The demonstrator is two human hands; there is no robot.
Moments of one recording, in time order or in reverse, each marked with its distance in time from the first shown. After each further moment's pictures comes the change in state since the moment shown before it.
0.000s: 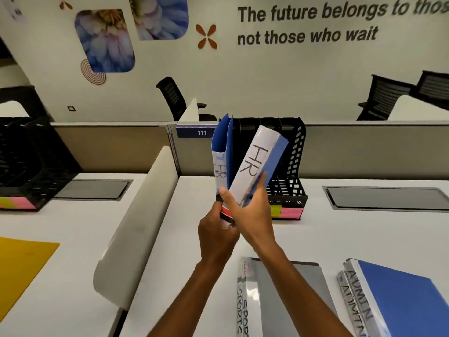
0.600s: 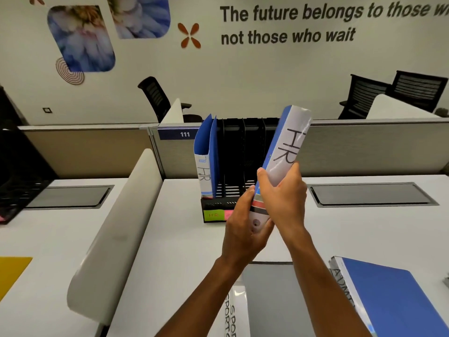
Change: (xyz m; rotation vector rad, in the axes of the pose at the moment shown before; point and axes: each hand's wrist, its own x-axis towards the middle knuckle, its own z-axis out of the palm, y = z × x) left_hand -0.004 0.040 0.068 -0.221 -0.210 0.236; right_hand 0.032 -0.026 -0.082 -0.192 0.334 -0.099
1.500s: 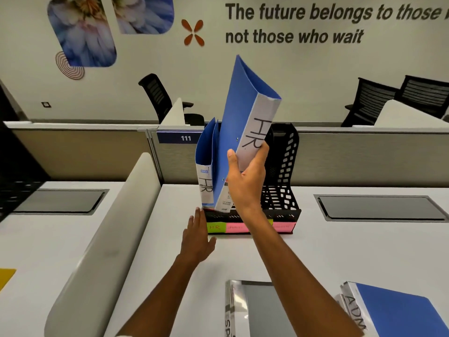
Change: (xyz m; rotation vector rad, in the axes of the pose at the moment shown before) left_hand 0.023 -0.162 -0.056 0.671 -0.492 -0.540; right_hand 0.054 -0.004 0.119 0.434 -0.022 -0.185
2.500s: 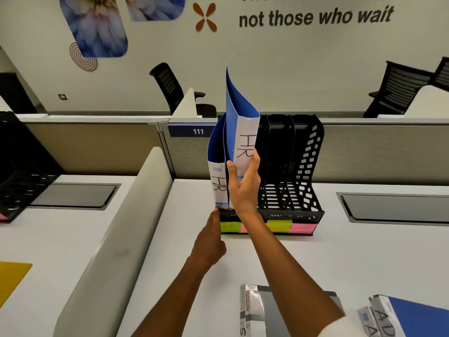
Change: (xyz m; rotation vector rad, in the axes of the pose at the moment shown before) left_hand 0.012 -0.009 0.007 -0.184 0.002 -0.001; right_hand -0.001 0.107 0.043 -0.095 -0.113 -0.057
